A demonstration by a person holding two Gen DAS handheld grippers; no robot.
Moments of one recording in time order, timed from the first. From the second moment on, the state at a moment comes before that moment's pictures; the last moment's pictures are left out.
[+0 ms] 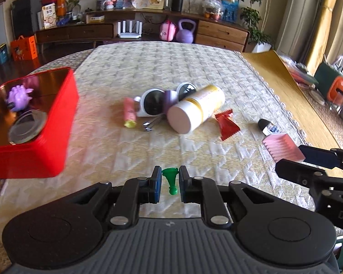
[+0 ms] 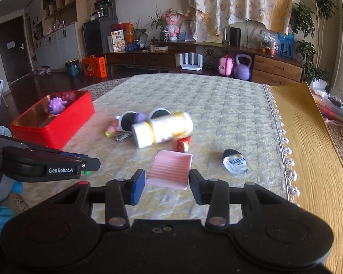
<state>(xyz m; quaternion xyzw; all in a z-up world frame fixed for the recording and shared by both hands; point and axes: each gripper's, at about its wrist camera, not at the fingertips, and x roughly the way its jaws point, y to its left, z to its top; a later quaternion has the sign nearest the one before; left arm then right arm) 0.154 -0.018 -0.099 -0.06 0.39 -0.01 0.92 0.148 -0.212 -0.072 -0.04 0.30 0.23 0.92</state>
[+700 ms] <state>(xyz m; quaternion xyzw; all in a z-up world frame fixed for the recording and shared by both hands) 0.119 0.107 -0.039 -0.13 0.35 0.05 0.93 0.136 -0.105 -0.020 -0.07 0.28 0.33 0.90</state>
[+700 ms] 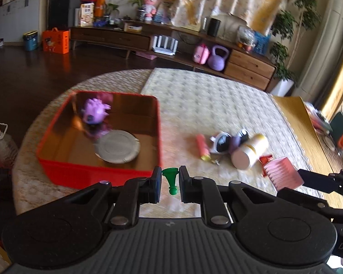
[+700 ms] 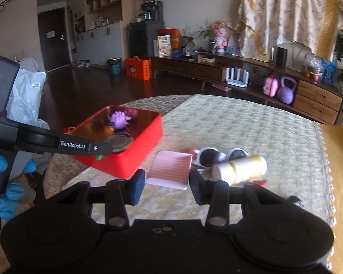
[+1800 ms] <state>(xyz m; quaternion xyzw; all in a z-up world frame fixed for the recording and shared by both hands) 0.193 0.241 -0.079 -0.07 0.38 0.13 0.91 0.259 0.092 -0.061 -0.18 0.34 0.37 0.84</state>
